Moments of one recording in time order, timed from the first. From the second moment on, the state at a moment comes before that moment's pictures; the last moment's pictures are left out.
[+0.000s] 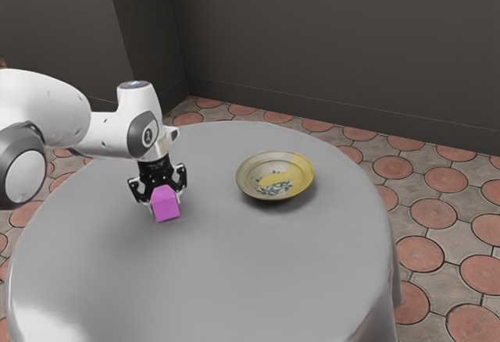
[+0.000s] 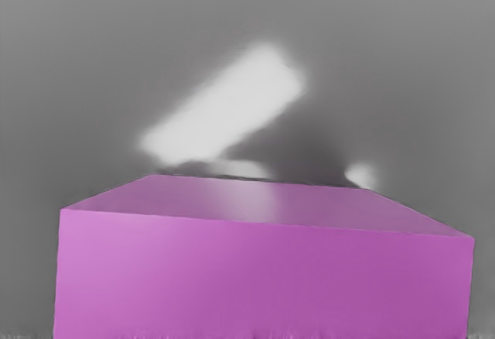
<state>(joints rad) -0.17 0.49 0.35 -1.85 -0.23 2.26 -0.62</state>
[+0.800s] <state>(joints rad) -0.33 0.73 0.26 -1.27 -0.23 2.17 -0.64</state>
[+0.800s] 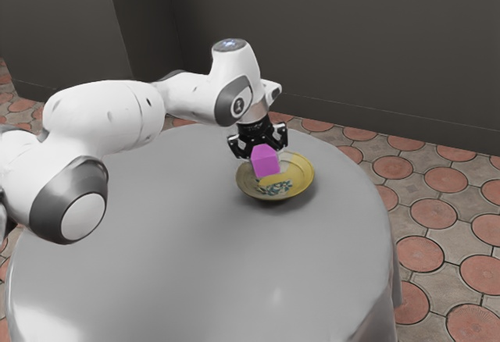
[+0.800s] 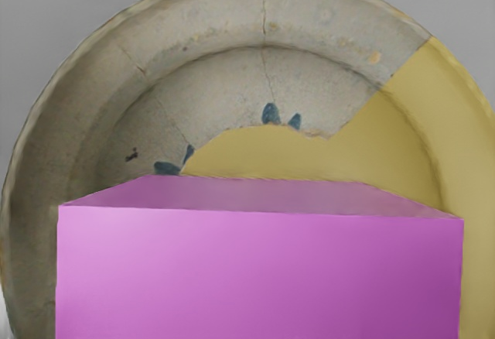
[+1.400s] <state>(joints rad) -0.29 0.34 0.19 -1.62 -0.13 2.09 -0.59</state>
